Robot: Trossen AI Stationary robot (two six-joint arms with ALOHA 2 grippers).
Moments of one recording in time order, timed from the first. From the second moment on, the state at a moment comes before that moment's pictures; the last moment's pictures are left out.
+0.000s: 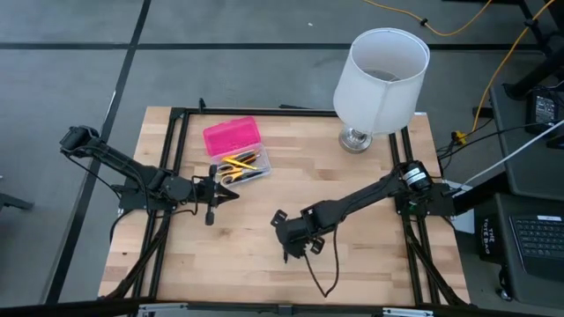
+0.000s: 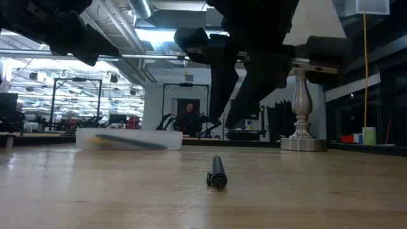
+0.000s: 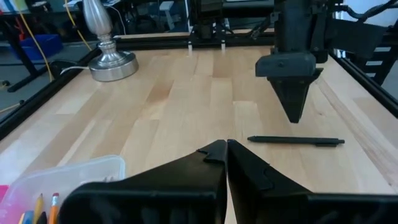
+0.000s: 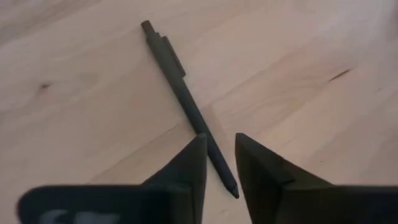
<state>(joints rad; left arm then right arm) -0.39 0.77 0.28 0.18 -0.45 -0.12 0.35 2.04 1.50 -0.59 0.05 -0.74</state>
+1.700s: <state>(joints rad) -0.39 0.77 0.28 0.17 -0.45 -0.12 0.23 2.13 1.50 -0.64 -0.09 -0.63</state>
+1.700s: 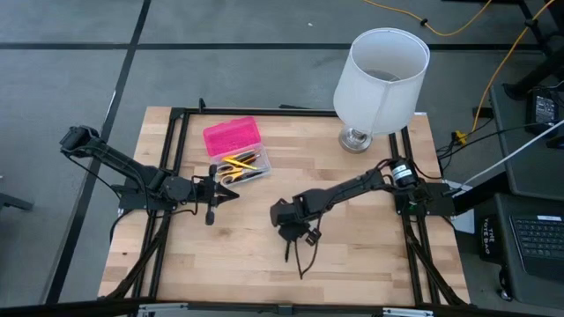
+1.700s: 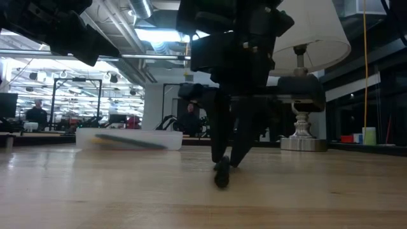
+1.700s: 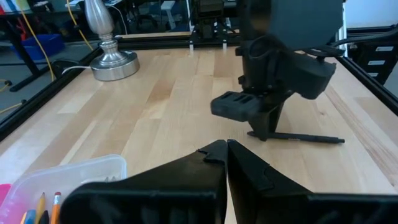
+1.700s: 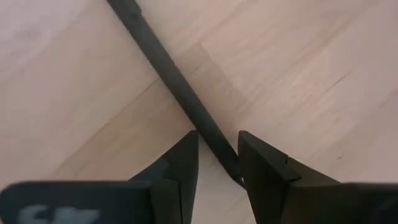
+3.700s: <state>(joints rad) -0.39 0.77 0.23 0.16 -0.50 -0.13 -0.01 1.94 1.41 -0.67 -0.21 -0.49</state>
